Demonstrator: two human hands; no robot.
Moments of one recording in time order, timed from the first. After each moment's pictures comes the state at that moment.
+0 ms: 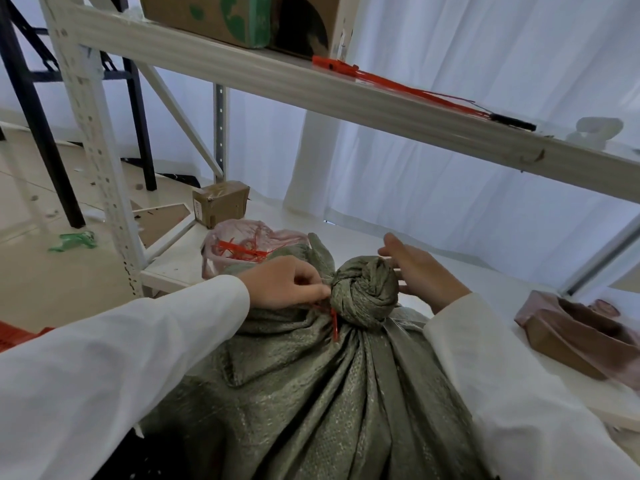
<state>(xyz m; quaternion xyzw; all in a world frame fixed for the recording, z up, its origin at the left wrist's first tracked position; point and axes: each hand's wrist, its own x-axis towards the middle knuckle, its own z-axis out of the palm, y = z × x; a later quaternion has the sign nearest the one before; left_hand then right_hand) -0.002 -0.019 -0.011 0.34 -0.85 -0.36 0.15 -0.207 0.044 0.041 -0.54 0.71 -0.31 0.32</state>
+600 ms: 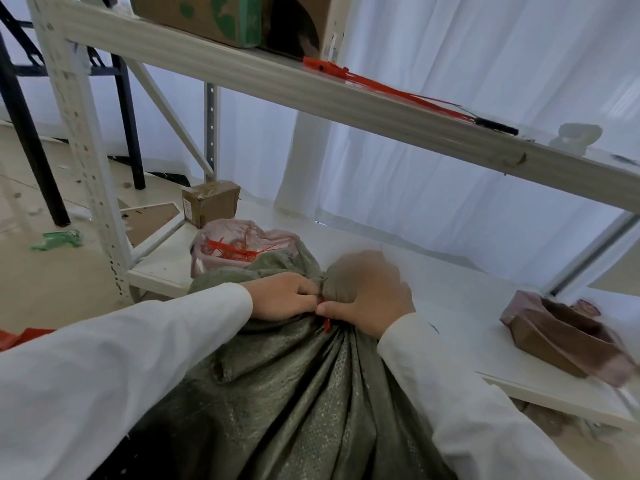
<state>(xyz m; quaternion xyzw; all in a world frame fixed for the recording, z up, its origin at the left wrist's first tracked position) -0.020 -0.011 -0.015 0.34 -0.87 -0.36 0.06 -0.172 0.063 0.018 -0.65 0.74 -0.12 0.09</state>
